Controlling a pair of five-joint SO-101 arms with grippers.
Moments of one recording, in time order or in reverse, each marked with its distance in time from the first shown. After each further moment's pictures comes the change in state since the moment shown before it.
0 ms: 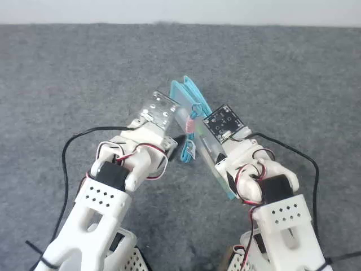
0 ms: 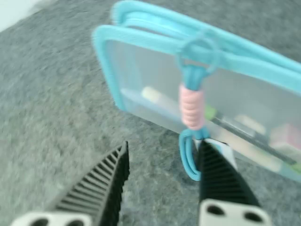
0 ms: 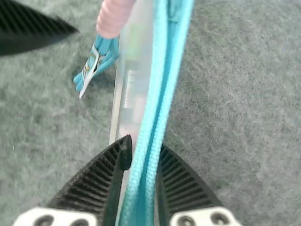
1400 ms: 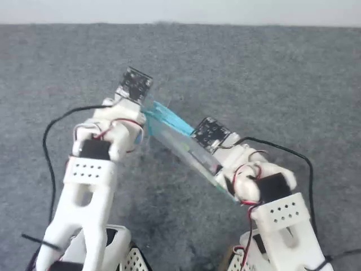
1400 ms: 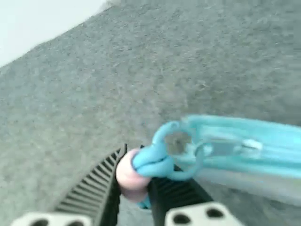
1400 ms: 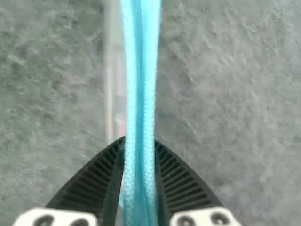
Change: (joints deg) left arm -16.4 12.2 -9.8 -4.0 -8.8; right arm 0.2 0.4 -0.1 4.8 8.4
